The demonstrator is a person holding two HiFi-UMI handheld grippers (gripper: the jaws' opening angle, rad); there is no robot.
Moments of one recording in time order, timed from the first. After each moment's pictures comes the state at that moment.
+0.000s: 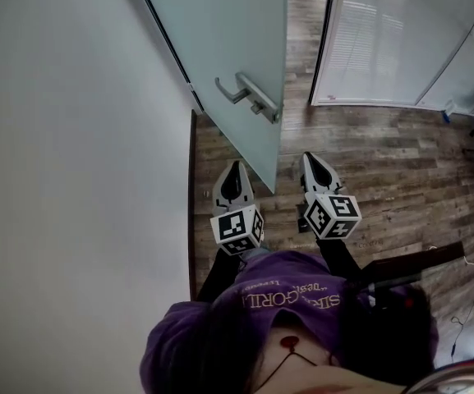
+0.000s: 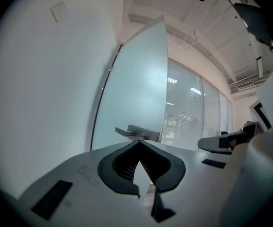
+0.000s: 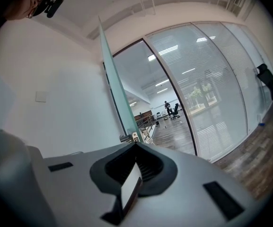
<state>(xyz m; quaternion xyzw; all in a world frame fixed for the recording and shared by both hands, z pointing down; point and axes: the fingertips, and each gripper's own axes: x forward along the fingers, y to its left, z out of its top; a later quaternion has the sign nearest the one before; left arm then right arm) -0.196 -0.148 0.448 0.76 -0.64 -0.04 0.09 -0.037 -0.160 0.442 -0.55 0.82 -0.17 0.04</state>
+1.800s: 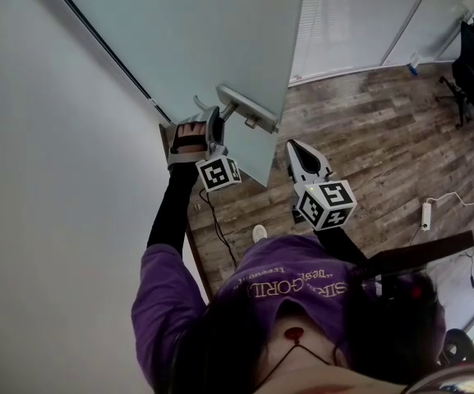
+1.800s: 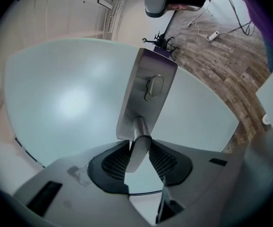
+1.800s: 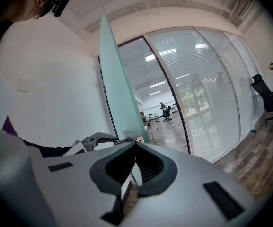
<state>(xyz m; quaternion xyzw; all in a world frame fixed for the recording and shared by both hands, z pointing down) -0.197 -0.382 0.487 0.68 -0.37 0.42 -0.47 -0.082 -0.242 0.437 -0.60 0.78 -0.16 0.02</state>
